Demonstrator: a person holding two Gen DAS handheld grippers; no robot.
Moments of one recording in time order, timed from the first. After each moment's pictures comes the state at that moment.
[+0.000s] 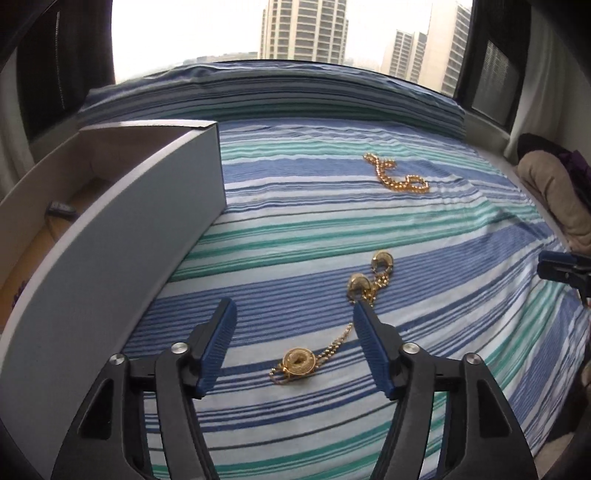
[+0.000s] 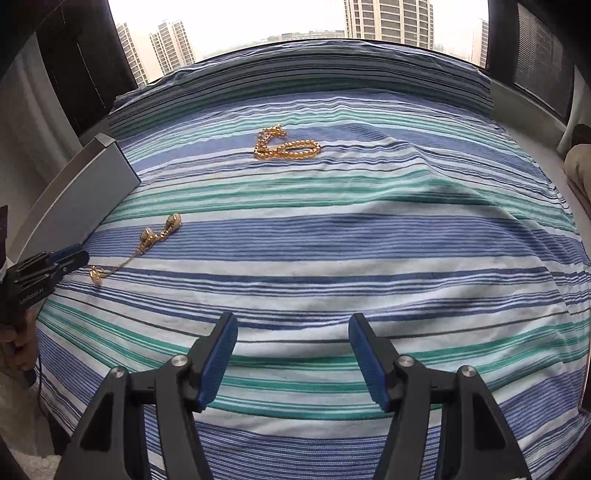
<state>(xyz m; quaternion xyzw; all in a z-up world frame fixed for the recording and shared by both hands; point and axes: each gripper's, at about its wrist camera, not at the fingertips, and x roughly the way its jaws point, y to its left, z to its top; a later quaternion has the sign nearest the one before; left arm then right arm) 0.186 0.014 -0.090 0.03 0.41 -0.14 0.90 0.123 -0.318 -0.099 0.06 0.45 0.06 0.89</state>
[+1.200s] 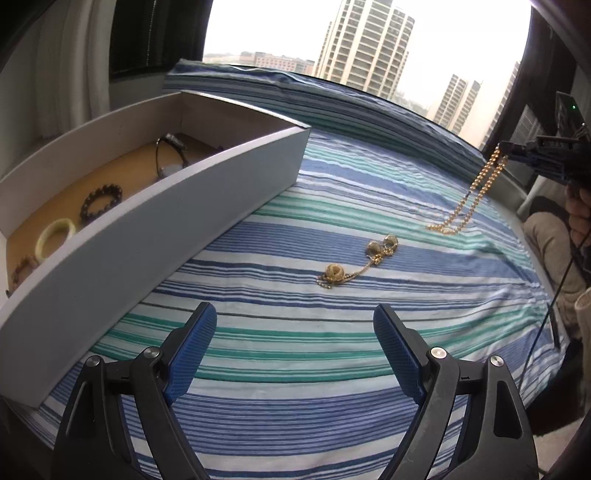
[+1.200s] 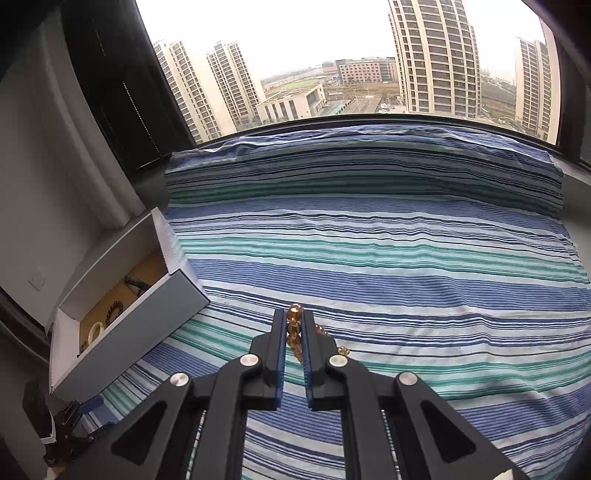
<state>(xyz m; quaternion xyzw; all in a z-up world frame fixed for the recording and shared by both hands) 0.070 0.088 -0.055 -0.08 0.41 -0.08 0.91 0.238 -0.289 0.036 0.06 0.38 0.17 0.91</state>
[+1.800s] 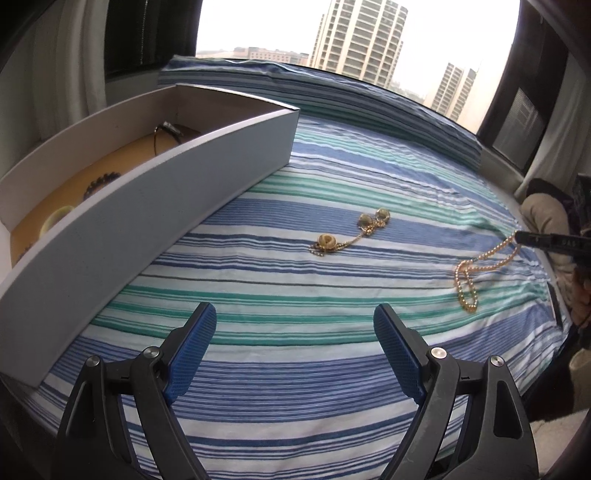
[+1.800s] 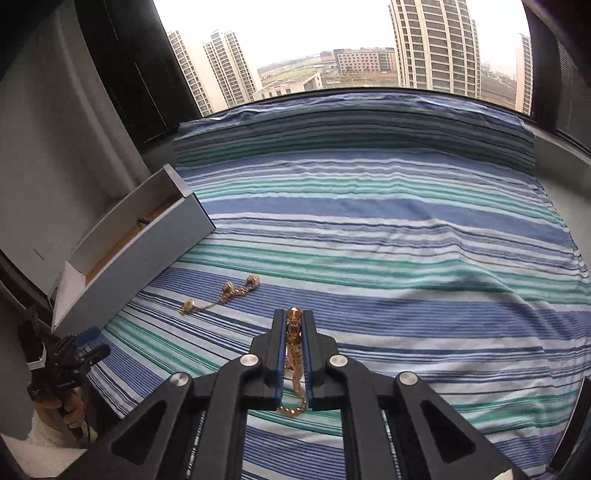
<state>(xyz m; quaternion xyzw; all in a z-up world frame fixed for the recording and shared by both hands) 0.048 0.079 -0.068 -0.06 0.42 -0.08 0.90 0.120 -0.324 -0.019 0.05 0.42 0.15 0.89</state>
